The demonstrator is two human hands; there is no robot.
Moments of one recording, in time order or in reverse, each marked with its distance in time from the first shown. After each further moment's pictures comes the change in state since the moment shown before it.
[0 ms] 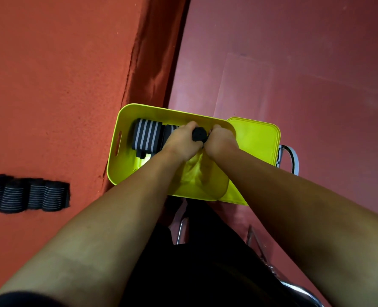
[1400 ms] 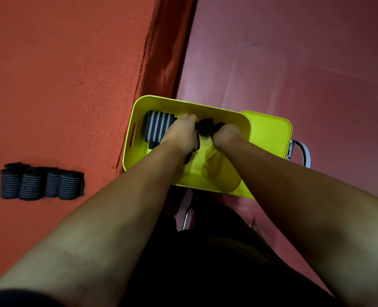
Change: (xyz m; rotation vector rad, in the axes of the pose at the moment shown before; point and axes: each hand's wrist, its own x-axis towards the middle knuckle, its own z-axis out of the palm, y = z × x) left_hand -0.015 -0.023 -0.032 0.224 0.029 0.024; right_hand -0.001 -0.022 0.010 -0.161 -0.120 -0.005
